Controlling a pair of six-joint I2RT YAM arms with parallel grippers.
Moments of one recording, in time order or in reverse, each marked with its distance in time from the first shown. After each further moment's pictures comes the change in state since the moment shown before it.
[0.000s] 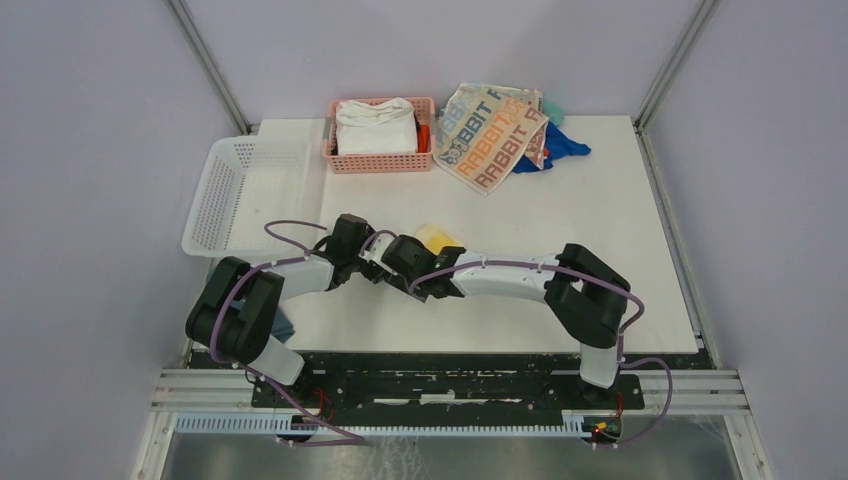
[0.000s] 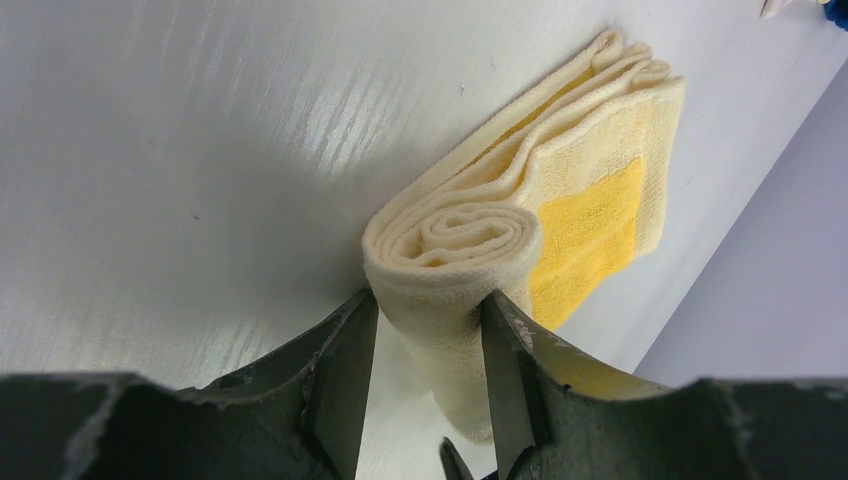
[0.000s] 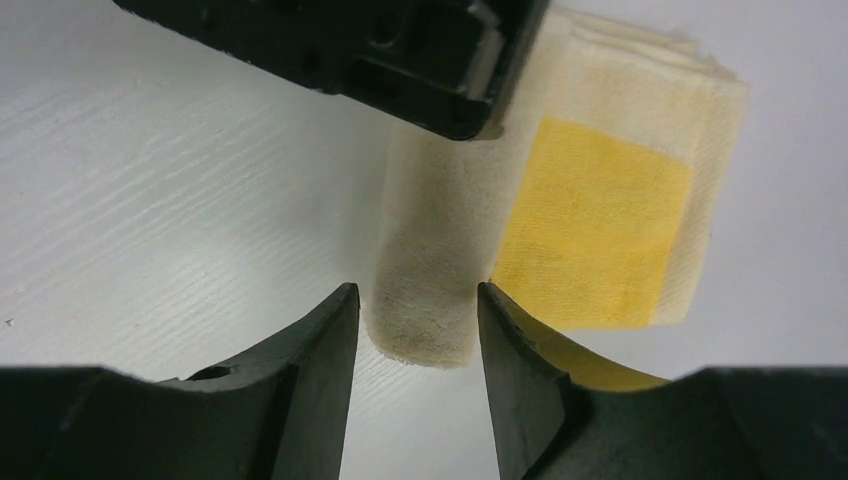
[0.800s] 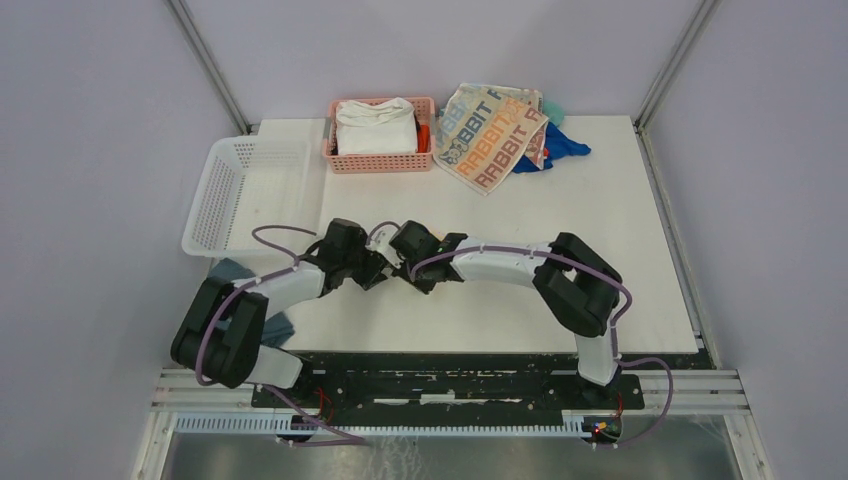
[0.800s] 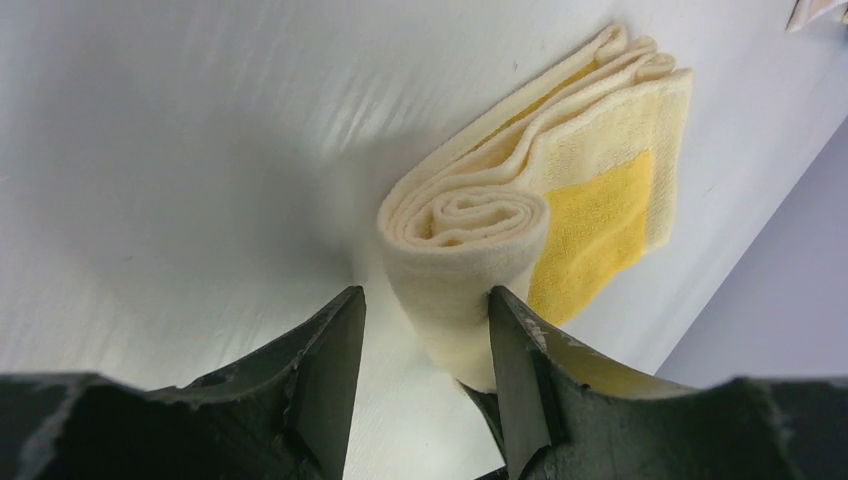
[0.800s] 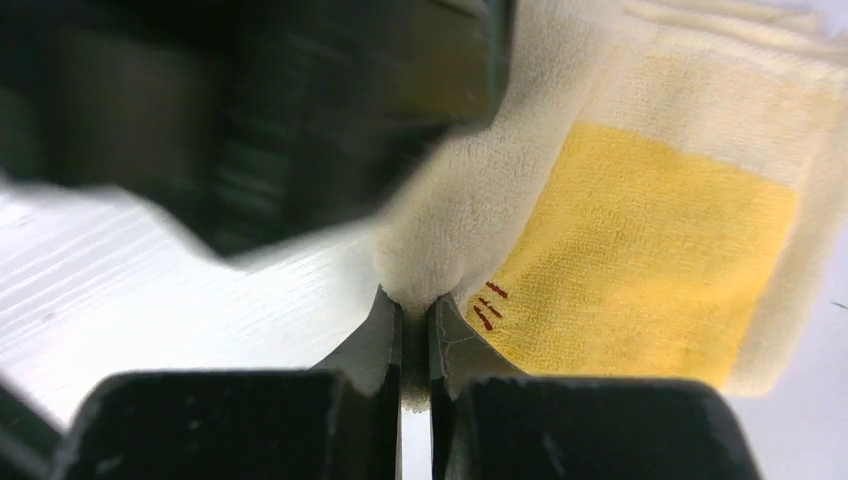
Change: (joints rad) left arm 0.003 -0.093 -0.022 -0.103 -0.042 -0.001; right arm -0.065 0.102 0.037 -0.005 -0.176 -0.006
